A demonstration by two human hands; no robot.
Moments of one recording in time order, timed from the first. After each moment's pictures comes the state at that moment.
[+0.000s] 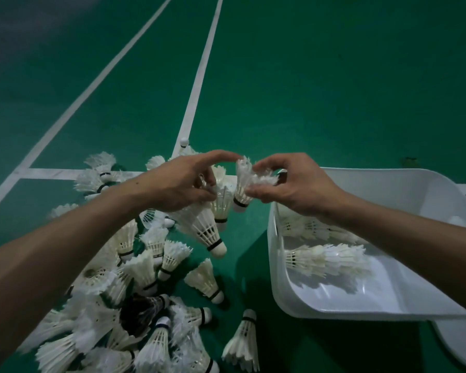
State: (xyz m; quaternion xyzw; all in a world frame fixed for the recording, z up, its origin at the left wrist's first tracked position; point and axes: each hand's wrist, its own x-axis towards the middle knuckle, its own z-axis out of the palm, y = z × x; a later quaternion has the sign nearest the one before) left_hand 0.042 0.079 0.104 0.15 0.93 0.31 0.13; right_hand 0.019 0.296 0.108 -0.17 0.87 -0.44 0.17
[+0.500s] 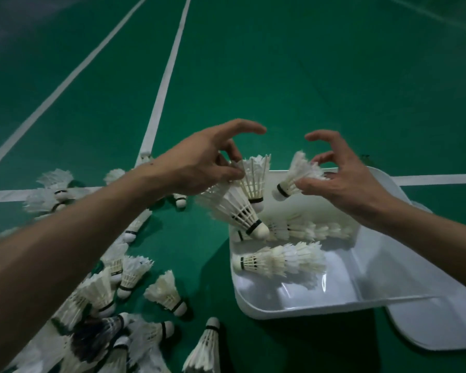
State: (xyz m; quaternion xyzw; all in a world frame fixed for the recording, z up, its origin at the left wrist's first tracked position) left_hand 0.014 0.181 0.145 0.21 0.88 0.42 0.09; right_hand 0.015 0.427 0.115 -0.07 0.87 -0.48 0.03
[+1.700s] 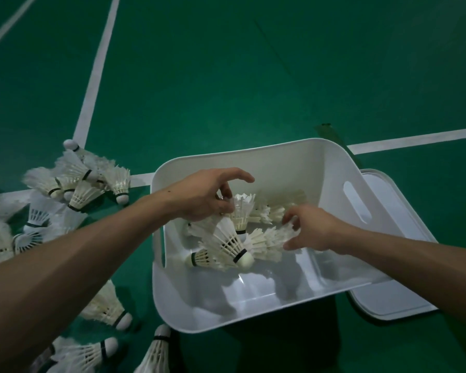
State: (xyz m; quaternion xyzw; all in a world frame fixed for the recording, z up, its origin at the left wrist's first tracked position) left_hand -0.023 0.276 0.045 0.22 0.90 0.28 0.23; right_hand 0.020 0.509 0.003 0.03 0.93 -0.23 0.30
